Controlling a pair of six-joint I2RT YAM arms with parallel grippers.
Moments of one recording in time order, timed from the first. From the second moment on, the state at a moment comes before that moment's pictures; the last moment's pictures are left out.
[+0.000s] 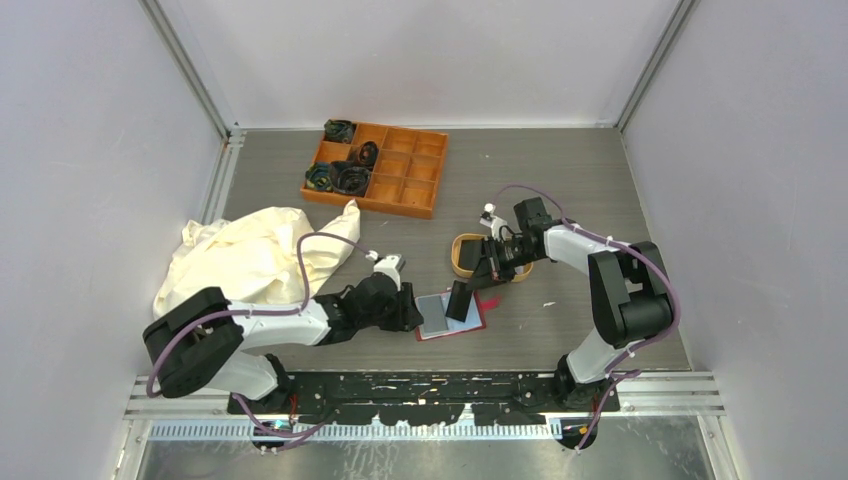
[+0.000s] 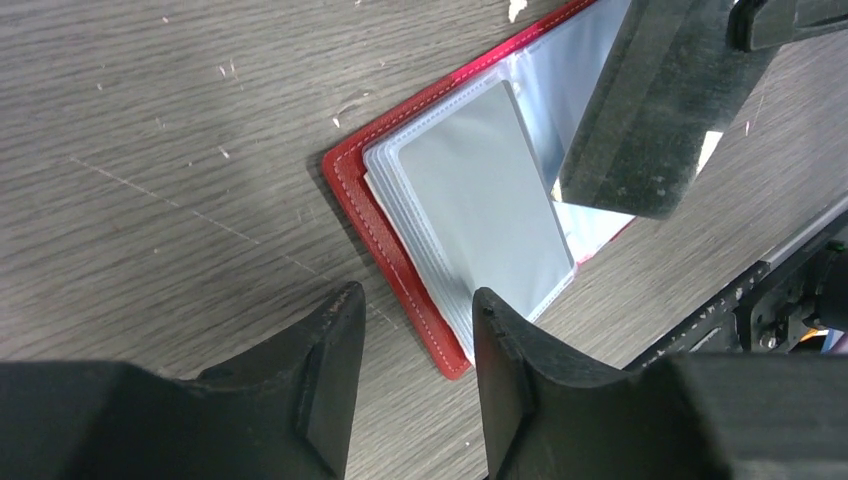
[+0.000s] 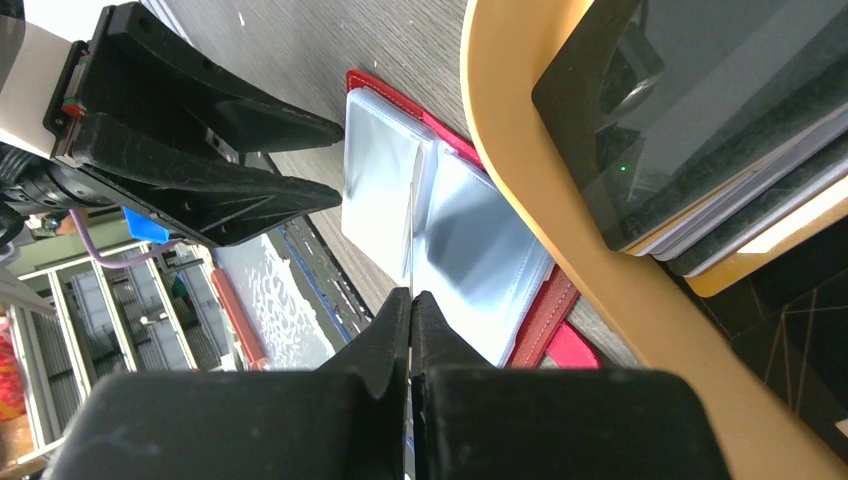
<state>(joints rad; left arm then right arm) -0.99 1.37 0.48 0.17 -0.08 -0.81 0.23 1.62 0.84 -0.47 -0.92 0.10</state>
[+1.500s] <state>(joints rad) -0.95 1.47 0.63 0.02 -0.08 -0.70 0.24 1.62 0.82 -0.41 -0.92 0.17</state>
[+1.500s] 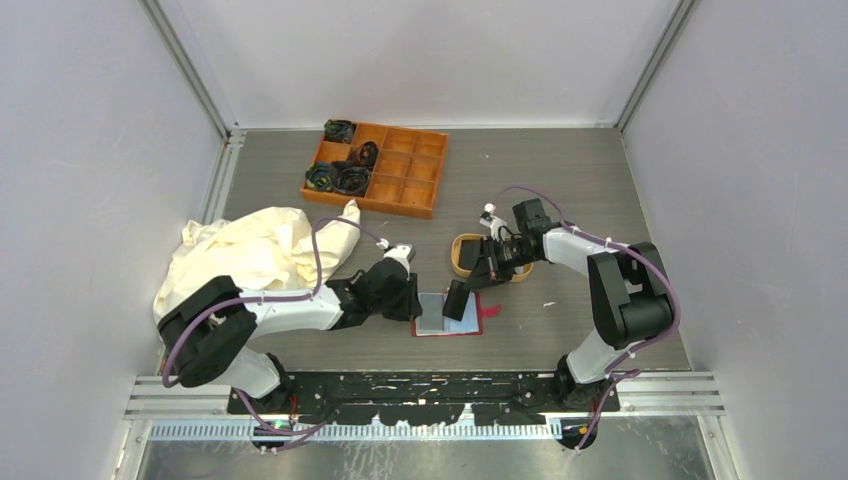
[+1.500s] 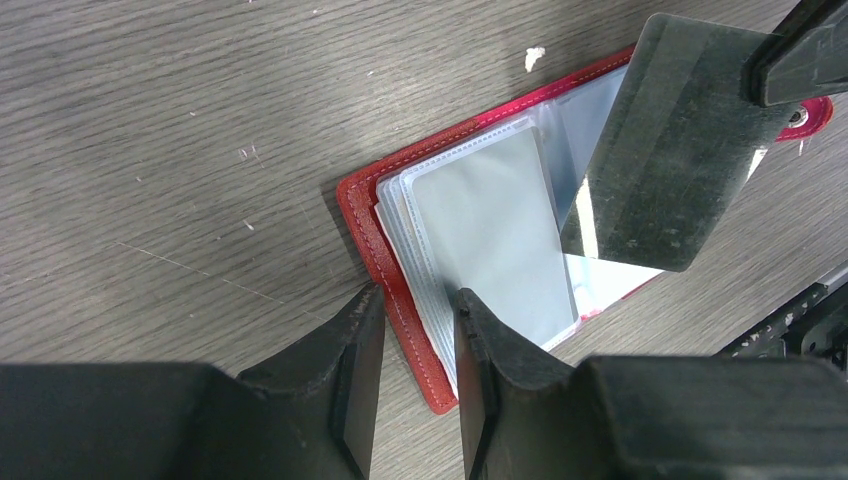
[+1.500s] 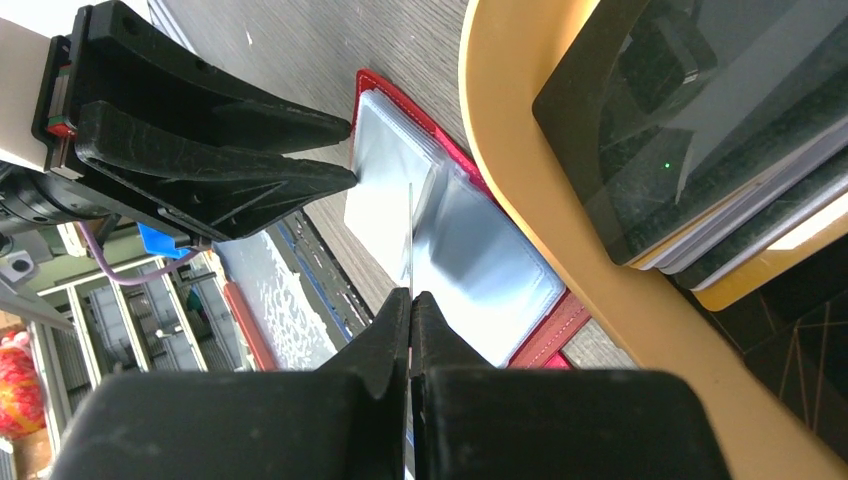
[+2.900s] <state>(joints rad) -0.84 1.37 0.55 0.03 0.03 -0.57 0.42 1.63 0.74 -0.21 -0.75 0.51</state>
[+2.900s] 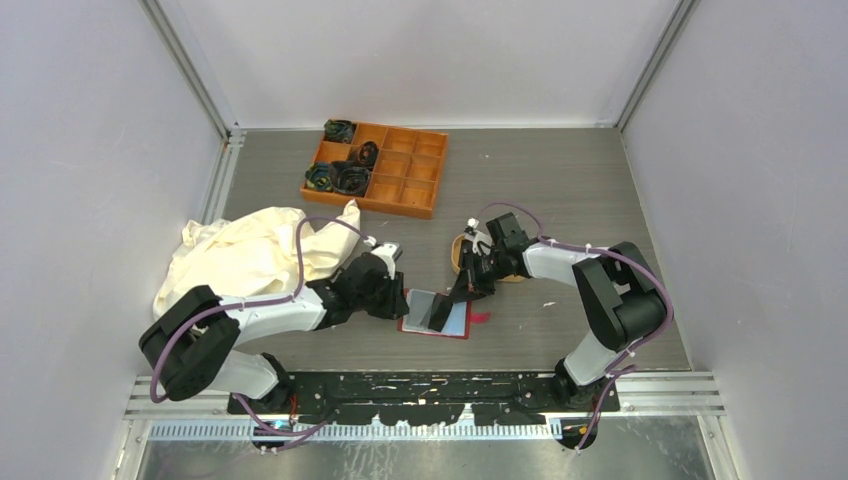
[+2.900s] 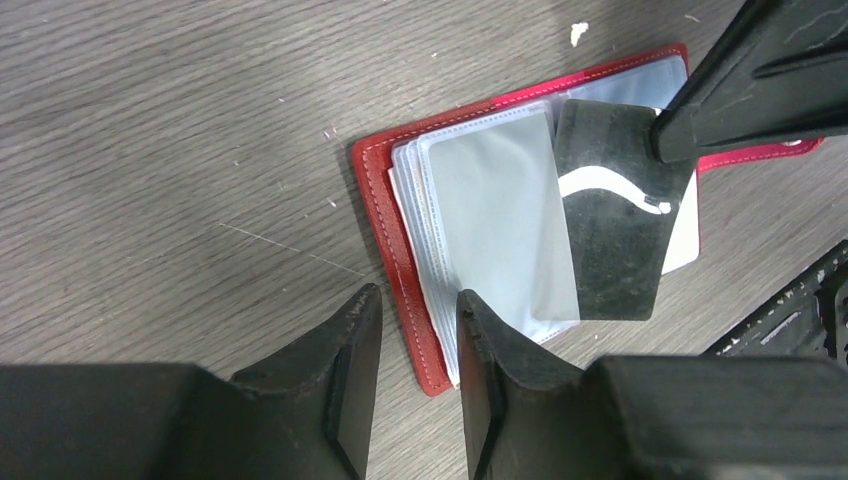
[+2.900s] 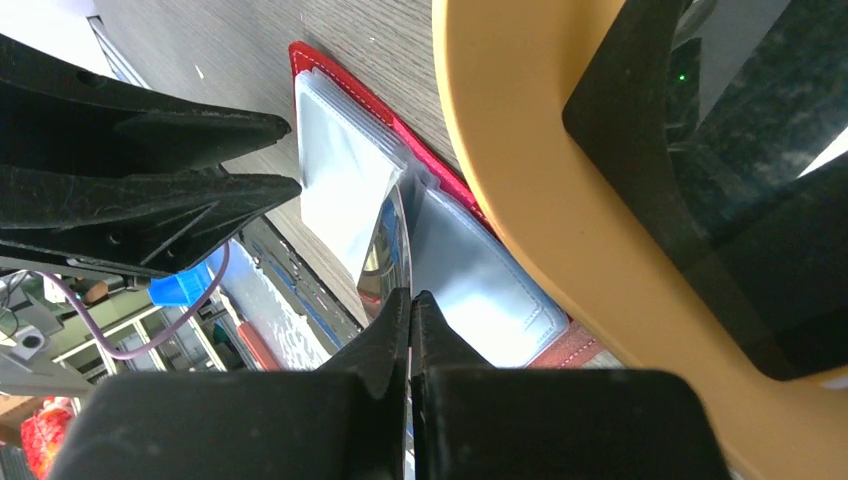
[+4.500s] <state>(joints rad) -0.82 1.49 0.64 0.03 0.14 -0.52 0.45 1.67 0.78 -0.27 -0.67 0.49</state>
